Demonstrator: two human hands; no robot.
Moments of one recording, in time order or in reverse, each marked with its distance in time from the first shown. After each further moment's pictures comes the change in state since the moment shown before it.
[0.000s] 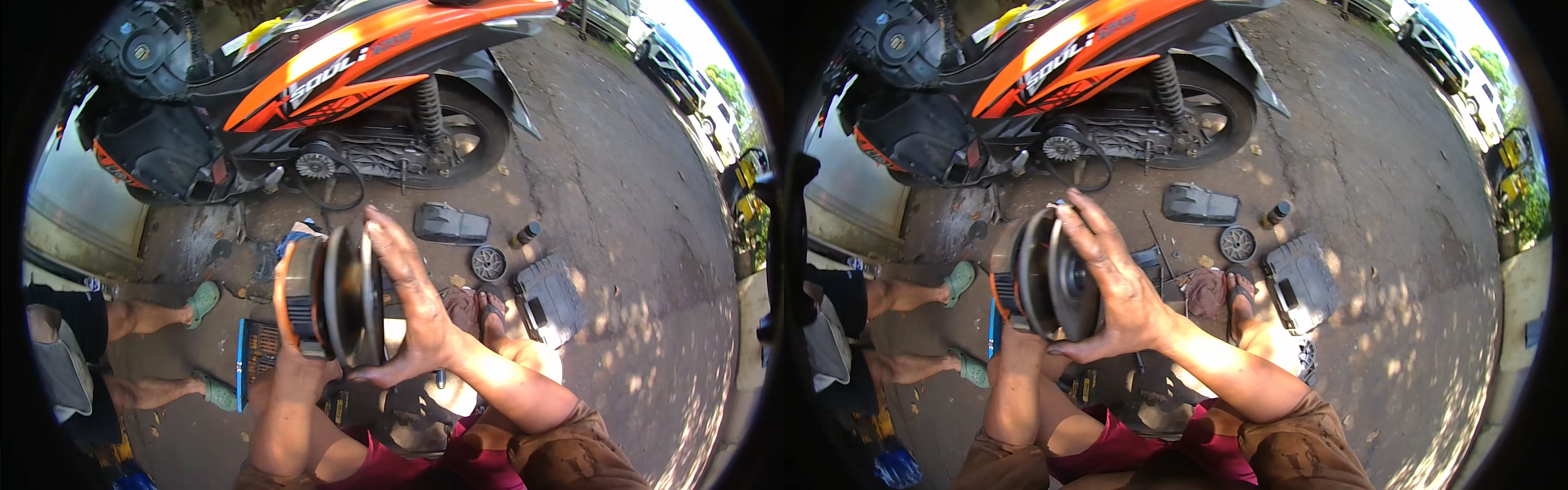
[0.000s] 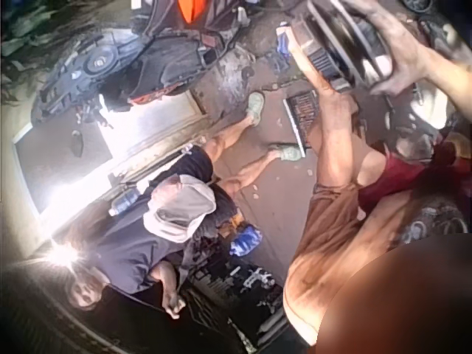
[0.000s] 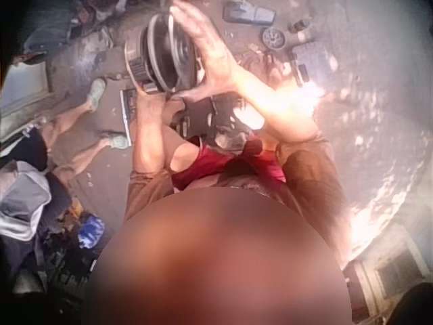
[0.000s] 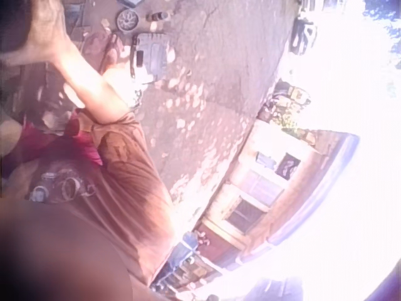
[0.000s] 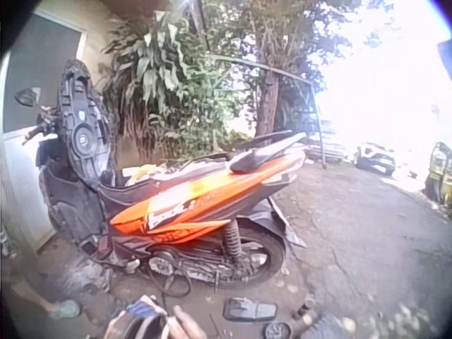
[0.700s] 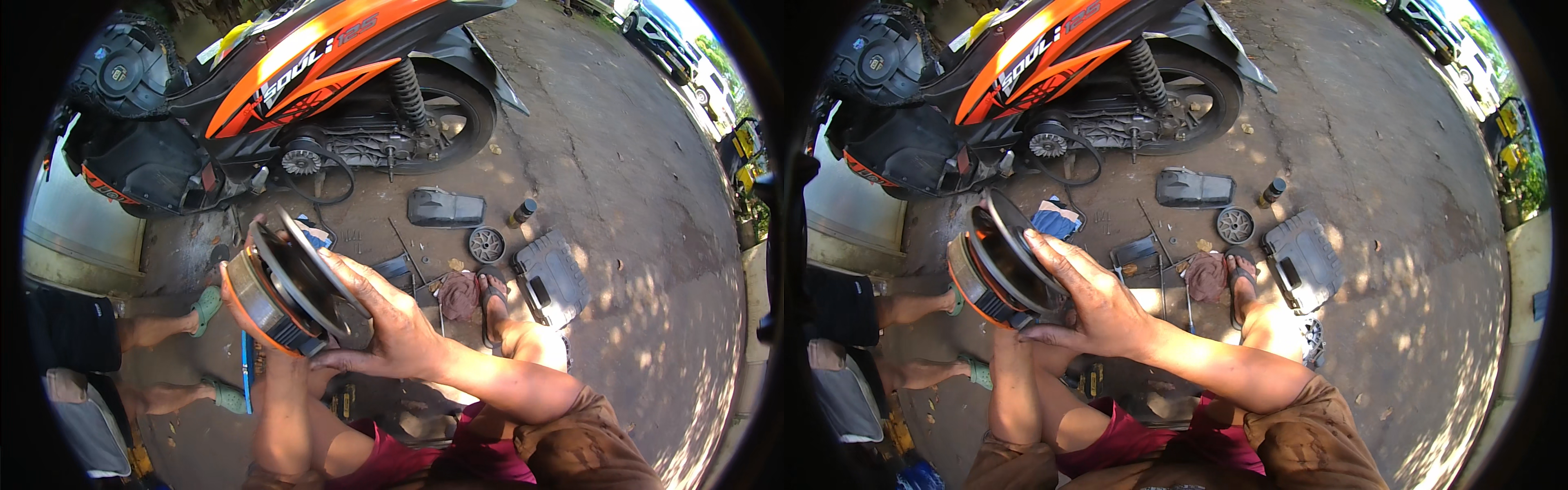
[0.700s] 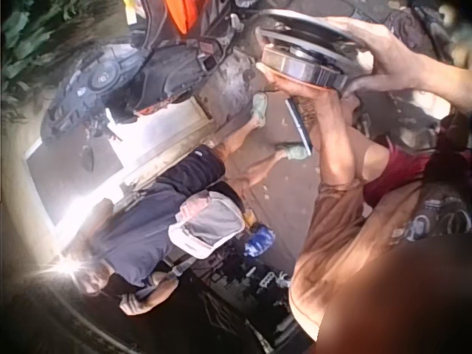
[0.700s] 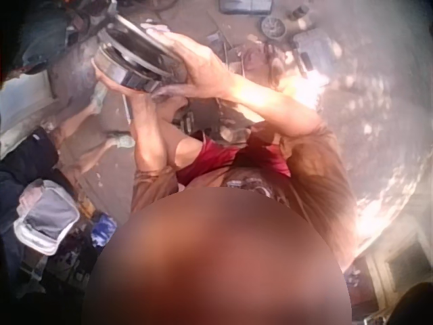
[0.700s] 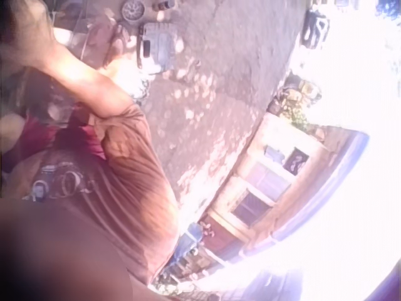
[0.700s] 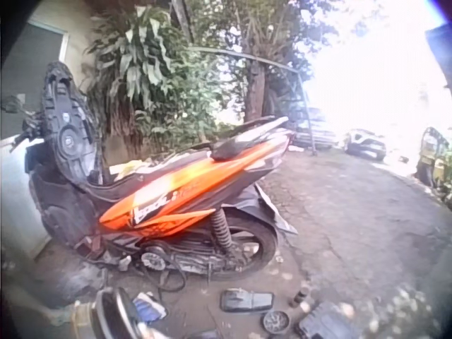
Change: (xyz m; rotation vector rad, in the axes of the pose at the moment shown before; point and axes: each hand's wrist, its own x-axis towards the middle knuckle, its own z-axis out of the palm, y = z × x) left_hand 0.016 0.009 -0.029 -0.046 -0.141 0.169; right_hand -0.019 -0.015 0.020 0.063 0.059 0.120
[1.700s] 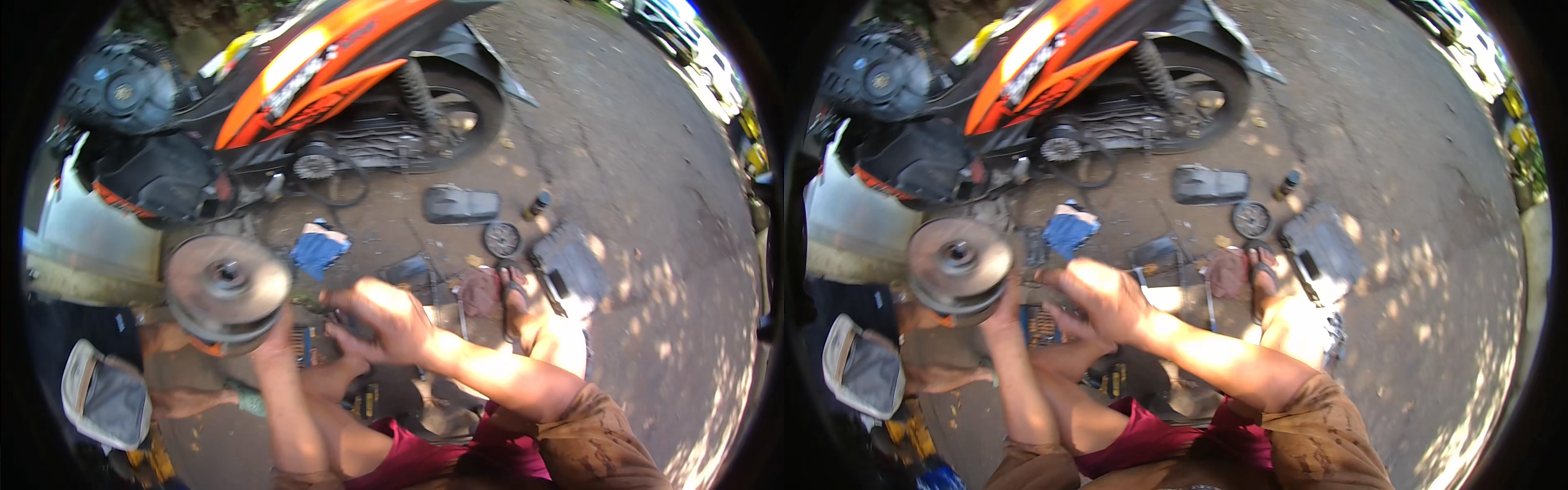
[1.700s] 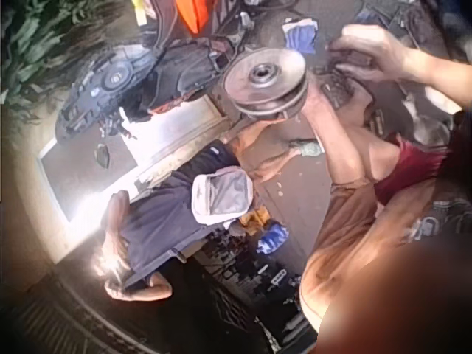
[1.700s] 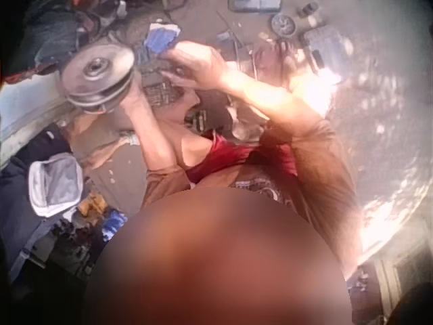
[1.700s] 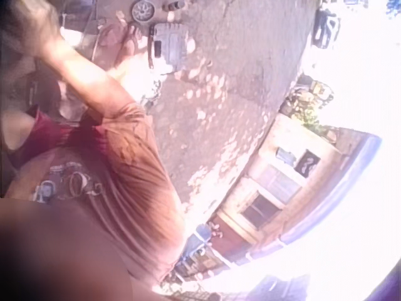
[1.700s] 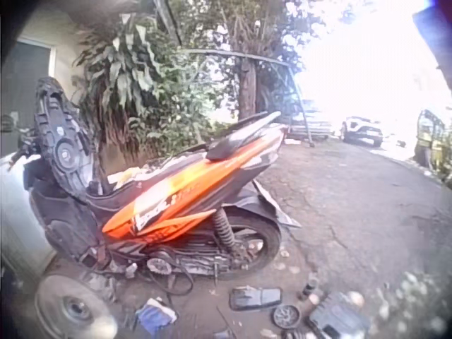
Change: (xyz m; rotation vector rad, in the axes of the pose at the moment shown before) left_hand 0.005 0.042 -0.089 -0.407 0.358 0.133; right_hand -0.029 0.040 0.026 -0.235 -0.128 0.102
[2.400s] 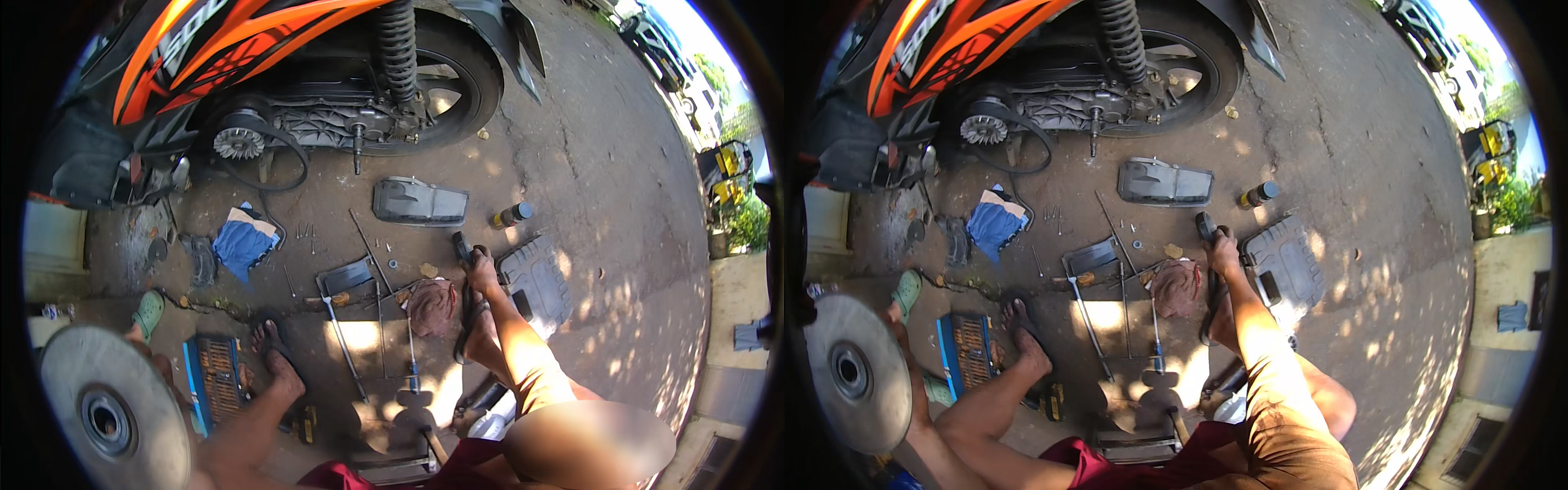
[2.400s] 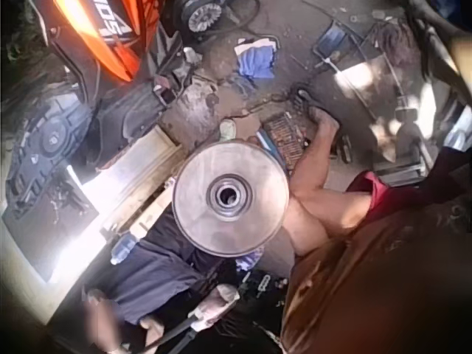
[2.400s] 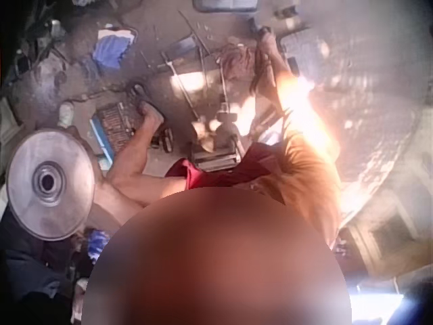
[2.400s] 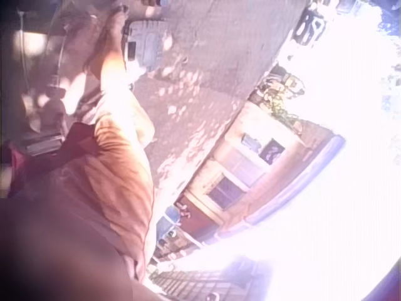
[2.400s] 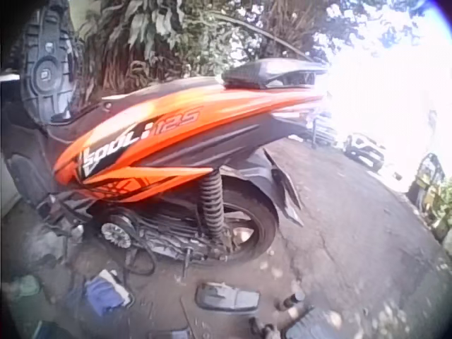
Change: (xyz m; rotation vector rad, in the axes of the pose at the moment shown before) left_hand -0.021 0.019 -0.017 -0.130 0.022 -0.189; right_hand -0.207 0.383 -0.113 -0.607 0.039 1.101
